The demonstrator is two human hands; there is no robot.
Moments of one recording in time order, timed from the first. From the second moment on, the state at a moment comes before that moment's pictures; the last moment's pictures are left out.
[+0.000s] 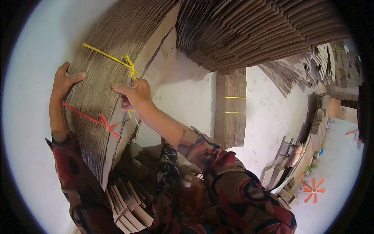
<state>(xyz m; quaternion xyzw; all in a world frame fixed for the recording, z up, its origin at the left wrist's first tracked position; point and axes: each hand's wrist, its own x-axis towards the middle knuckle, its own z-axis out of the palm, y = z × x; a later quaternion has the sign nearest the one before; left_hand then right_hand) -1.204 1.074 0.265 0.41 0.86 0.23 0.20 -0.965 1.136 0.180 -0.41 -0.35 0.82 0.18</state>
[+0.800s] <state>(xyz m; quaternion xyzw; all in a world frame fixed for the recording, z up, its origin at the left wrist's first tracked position) -1.124 1.063 0.172 0.52 0.83 0.15 0.10 -0.480 1.092 -0.191 -0.69 -0.50 0.45 0.25</state>
